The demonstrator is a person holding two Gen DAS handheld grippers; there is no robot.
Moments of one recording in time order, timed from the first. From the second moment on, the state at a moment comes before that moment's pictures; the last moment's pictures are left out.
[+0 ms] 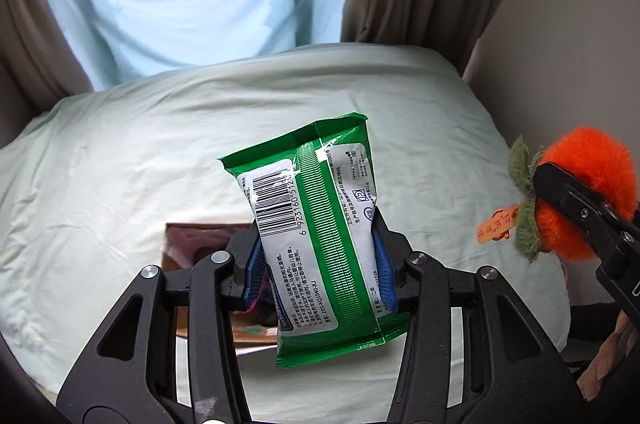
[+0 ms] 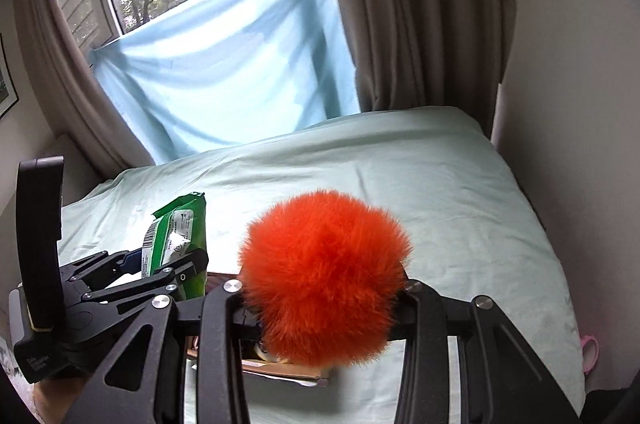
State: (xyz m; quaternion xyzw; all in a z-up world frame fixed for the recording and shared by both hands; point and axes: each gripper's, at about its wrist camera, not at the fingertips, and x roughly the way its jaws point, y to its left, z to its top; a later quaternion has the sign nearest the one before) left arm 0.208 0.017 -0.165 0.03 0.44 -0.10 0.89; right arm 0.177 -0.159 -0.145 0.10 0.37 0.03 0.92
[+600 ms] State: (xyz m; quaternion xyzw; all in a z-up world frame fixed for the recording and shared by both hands) left arm 0.226 0.183 -0.272 -0.01 0.53 -0.03 0.84; right arm 0.217 -0.026 -0.244 0.09 0.50 0.09 0.86
